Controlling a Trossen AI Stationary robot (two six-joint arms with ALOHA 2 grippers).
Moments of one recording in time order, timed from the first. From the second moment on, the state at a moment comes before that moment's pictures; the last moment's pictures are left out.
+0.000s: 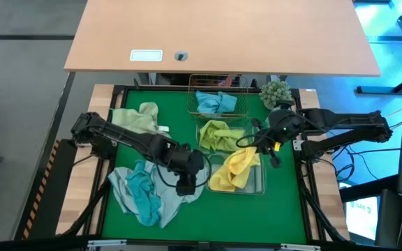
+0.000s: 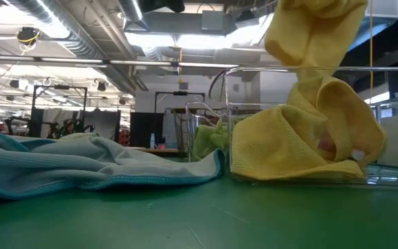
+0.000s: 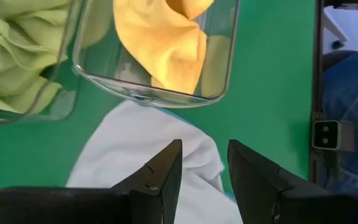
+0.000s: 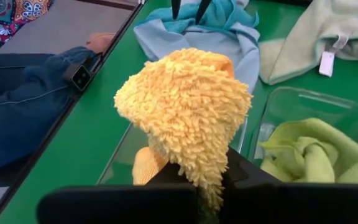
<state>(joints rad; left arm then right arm) -0.29 1.76 1.67 -0.96 -0.07 -0.47 0.07 1.07 1.13 -0.75 -0.28 -0.16</state>
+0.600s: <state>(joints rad) -0.36 1.76 1.67 -0.95 -0.15 -0.56 0.07 1.07 0.62 -0.23 -0.34 0.00</state>
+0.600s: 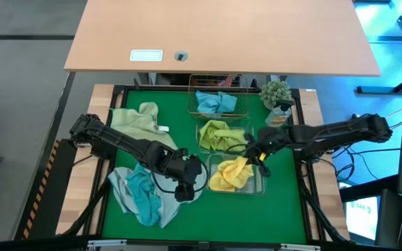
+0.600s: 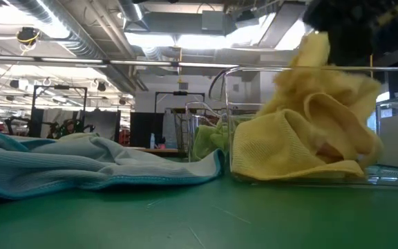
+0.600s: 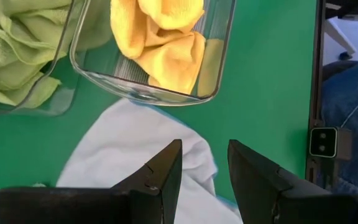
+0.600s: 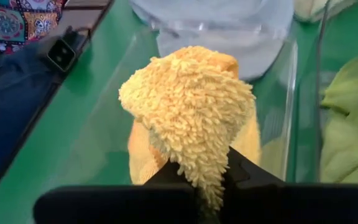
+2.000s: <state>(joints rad) -0.40 1.76 1.57 -1.11 -0.20 -0.88 0.07 1.12 0.58 -0.11 -0.51 0.28</state>
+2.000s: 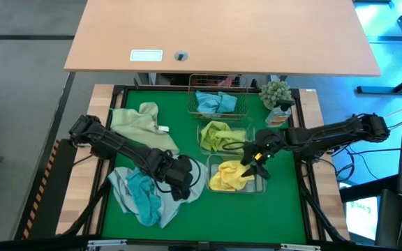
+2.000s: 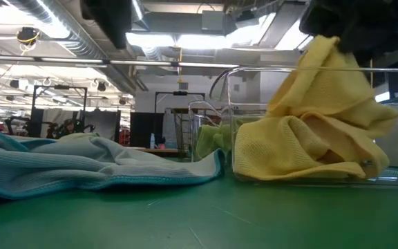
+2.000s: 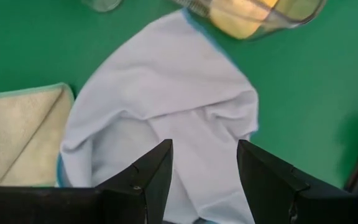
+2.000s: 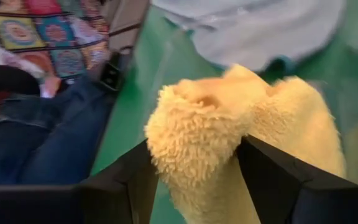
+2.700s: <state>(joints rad) -0.40 1.76 1.26 -0.75 -0.20 -0.88 0.07 1.12 0.78 -0.14 -0.52 0.07</state>
